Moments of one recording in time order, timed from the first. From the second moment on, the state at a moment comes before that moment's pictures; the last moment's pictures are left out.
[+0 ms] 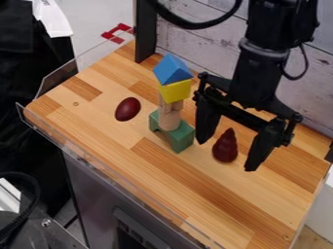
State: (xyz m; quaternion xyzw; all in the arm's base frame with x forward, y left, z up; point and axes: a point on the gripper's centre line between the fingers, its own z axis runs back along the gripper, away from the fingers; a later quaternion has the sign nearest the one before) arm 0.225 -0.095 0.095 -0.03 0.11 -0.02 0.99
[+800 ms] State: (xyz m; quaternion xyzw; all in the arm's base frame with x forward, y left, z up) arm 0.252 -0.091 0.093 -0.02 0.10 -0.05 0.99
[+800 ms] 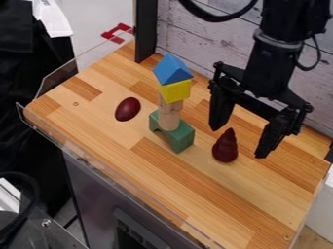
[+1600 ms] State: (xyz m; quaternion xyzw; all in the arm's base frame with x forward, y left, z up) arm 0.288 -0.070 0.064 -0.01 0.15 -0.03 0.99
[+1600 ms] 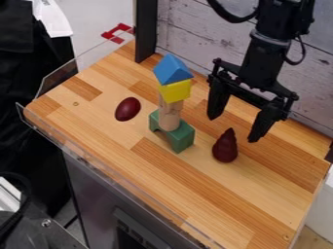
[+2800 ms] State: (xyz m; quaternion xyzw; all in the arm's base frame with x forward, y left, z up) arm 0.299 -0.066 0.036 -0.02 0.19 -0.01 0.98
